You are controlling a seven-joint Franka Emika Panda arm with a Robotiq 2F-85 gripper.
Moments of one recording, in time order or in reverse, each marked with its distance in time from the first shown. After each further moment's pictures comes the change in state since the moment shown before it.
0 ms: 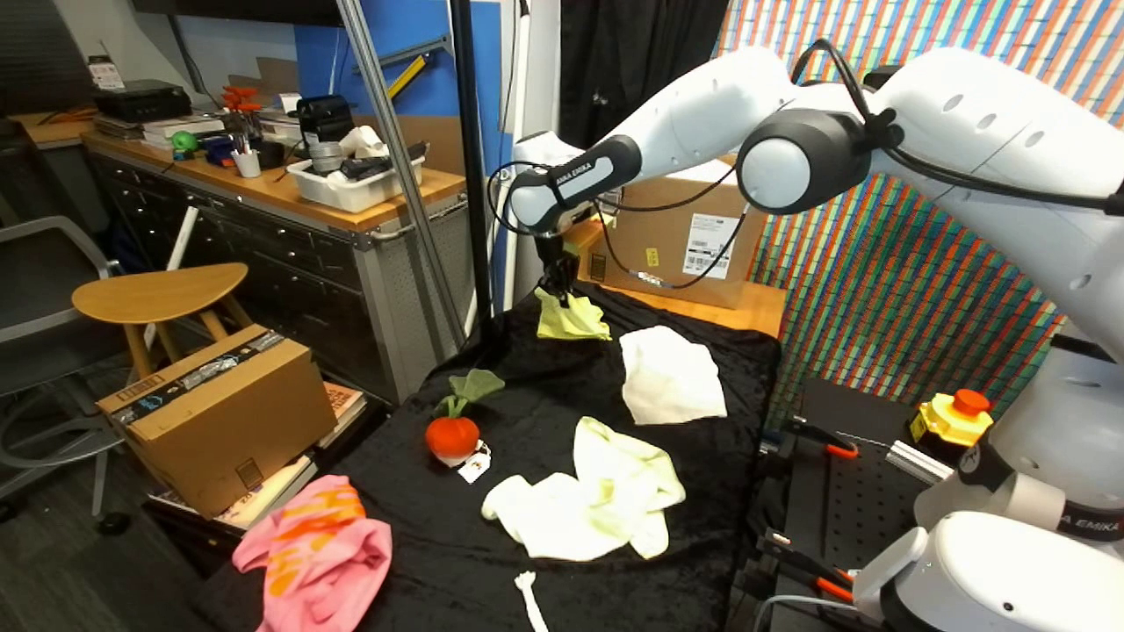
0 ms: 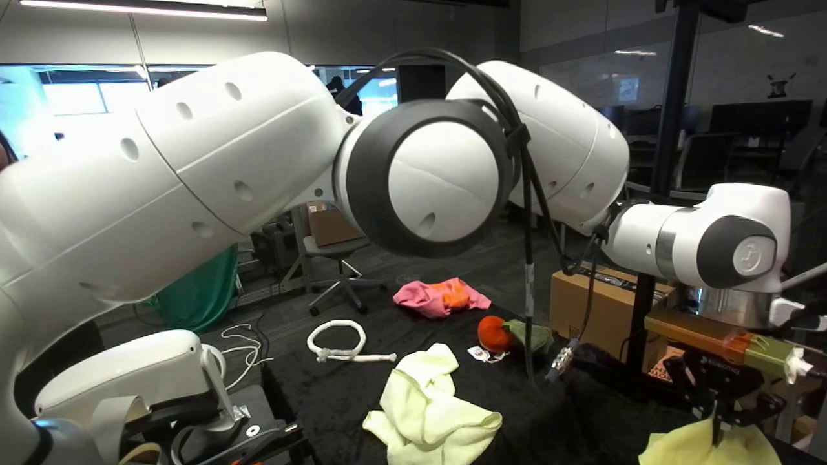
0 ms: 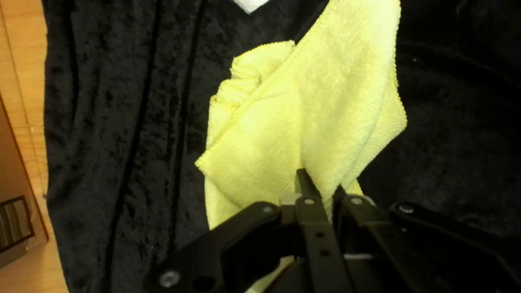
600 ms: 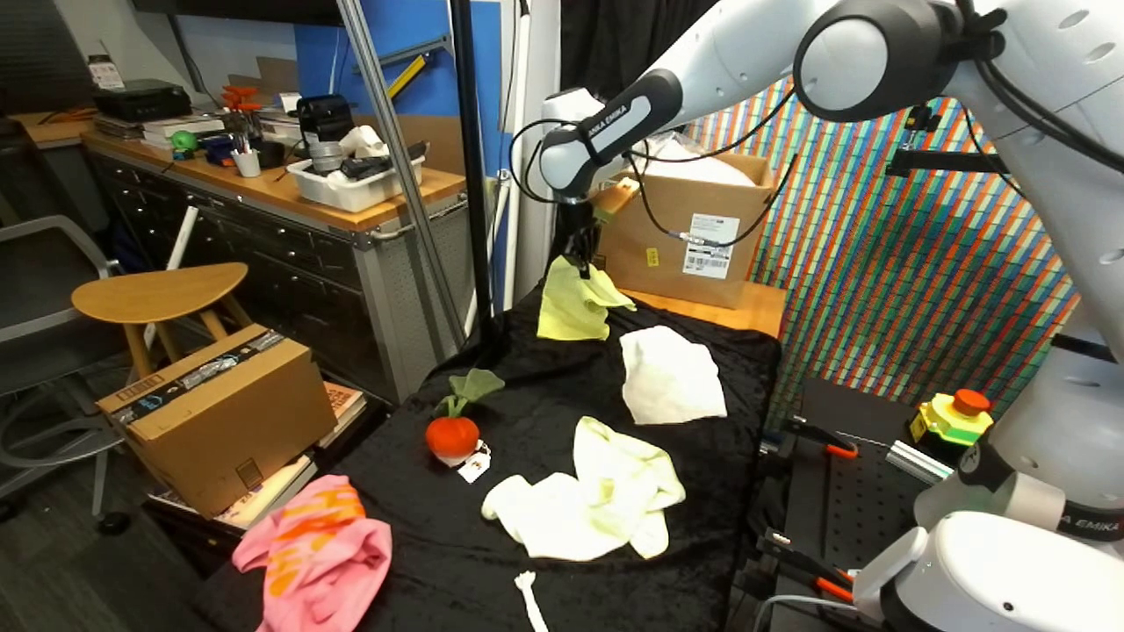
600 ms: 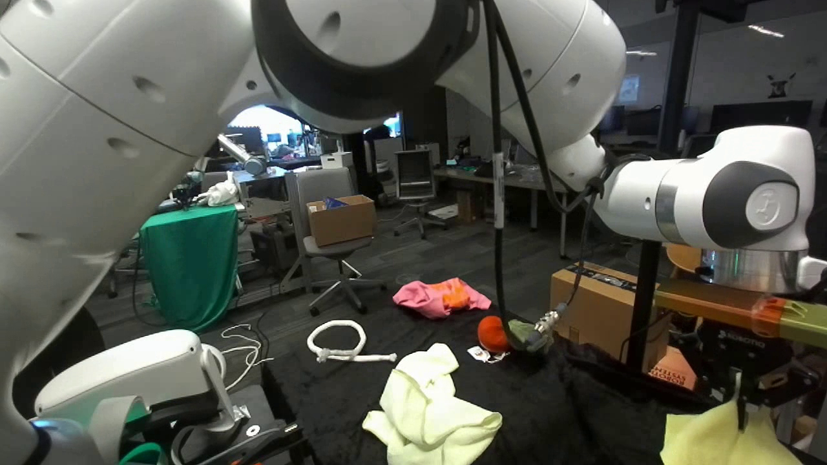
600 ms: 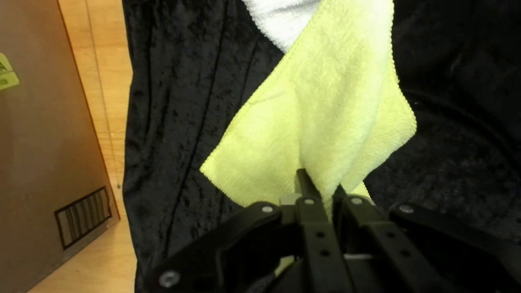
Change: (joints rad) arm -0.016 -0.307 -0.008 -0.384 -0.040 0.148 -0.075
